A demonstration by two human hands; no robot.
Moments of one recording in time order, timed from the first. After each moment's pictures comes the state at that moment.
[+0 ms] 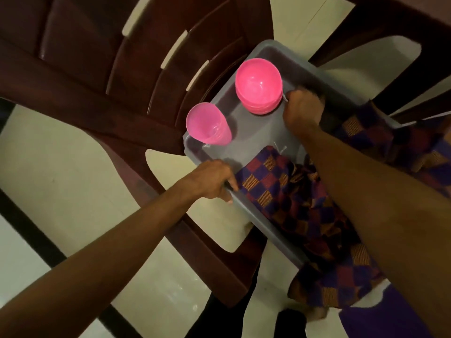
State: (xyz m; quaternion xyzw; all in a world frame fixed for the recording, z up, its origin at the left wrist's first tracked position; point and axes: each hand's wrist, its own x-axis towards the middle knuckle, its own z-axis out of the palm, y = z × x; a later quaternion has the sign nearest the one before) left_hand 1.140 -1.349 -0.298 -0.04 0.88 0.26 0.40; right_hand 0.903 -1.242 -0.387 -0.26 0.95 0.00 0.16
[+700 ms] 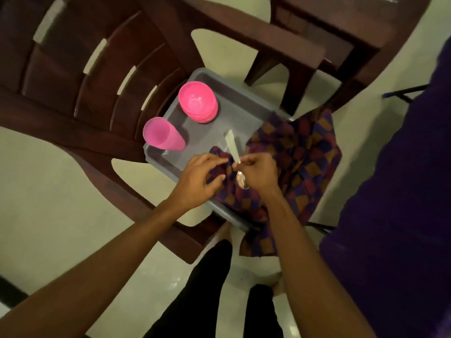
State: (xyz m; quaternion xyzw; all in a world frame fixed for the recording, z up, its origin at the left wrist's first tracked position) left_hand 1.132 -1.248 -0.220 -0.12 0.92 0.37 0.04; right_hand 1.018 -1.094 -0.240 0.00 0.84 -0.41 0.35
